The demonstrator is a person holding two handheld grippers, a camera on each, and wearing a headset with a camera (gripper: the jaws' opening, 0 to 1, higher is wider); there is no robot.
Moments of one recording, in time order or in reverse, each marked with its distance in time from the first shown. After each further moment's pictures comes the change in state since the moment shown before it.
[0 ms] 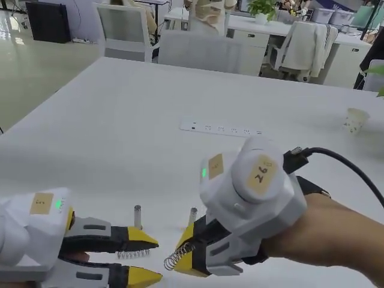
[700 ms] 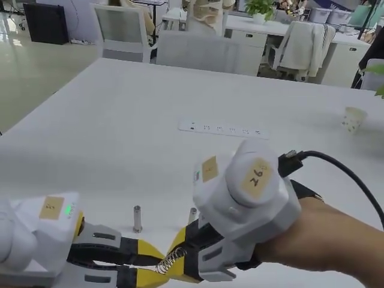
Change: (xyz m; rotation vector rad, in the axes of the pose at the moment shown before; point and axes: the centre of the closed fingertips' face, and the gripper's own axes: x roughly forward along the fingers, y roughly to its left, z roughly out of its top) left arm 0.012 -0.019 0.007 0.043 0.006 -0.089; right arm 0.007 0.010 0.012 -0.010 -0.032 0.023
